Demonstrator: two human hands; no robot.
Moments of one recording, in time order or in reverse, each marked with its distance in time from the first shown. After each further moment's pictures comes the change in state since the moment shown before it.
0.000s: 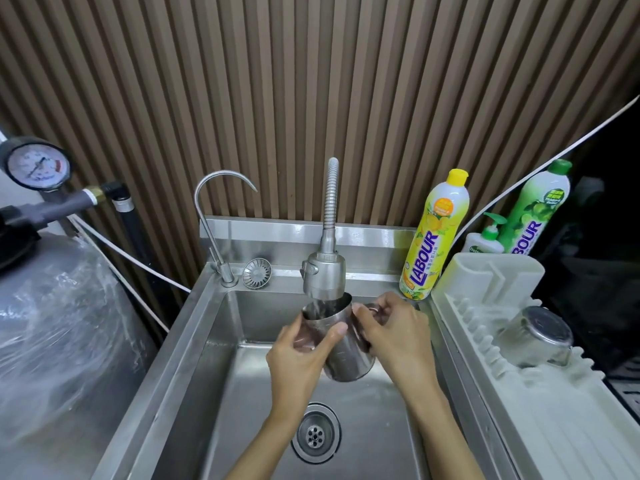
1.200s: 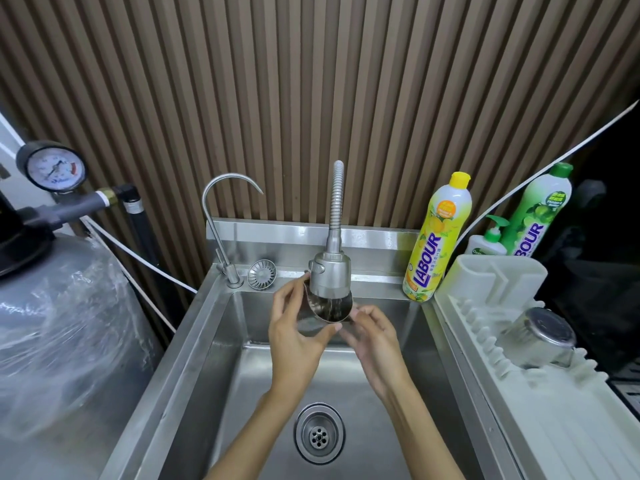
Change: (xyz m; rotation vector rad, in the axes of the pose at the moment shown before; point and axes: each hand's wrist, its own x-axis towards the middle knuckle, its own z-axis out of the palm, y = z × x) left_hand 0.021 0.008 -0.009 0.158 0.002 0.399; right_hand 0.005 0.031 0.050 1.292 -0.299 0.264
